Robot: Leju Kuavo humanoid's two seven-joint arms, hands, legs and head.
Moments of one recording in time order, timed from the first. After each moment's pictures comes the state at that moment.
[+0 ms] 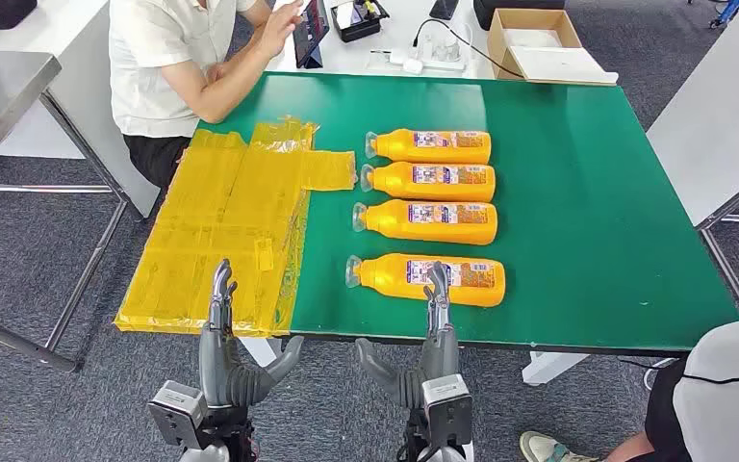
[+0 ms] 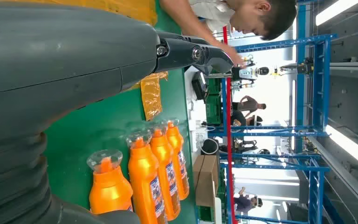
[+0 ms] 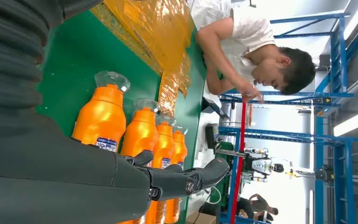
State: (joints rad) left arm 0.12 -0.15 -0.43 -1.47 -0.16 0.35 -0.67; right arm 0.00 0.14 0.65 -1.38 0.11 -0.51 -0.70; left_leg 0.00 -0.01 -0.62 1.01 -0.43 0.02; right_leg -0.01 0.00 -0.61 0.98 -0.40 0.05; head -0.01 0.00
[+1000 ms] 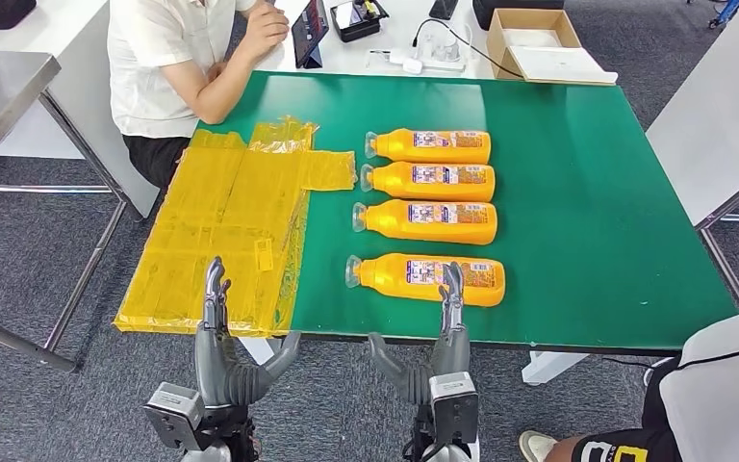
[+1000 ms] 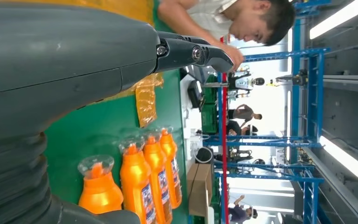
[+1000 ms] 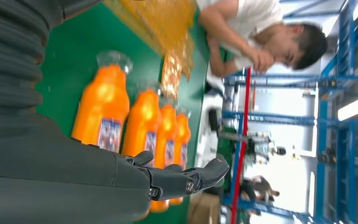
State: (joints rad) left arm 0.12 -0.15 -0.46 -1.49 -0.13 0.42 -0.66; right arm 0.00 0.15 0.60 -1.37 0.19 -0.58 -0.69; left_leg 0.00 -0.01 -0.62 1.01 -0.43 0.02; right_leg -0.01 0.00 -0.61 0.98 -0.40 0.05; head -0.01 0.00
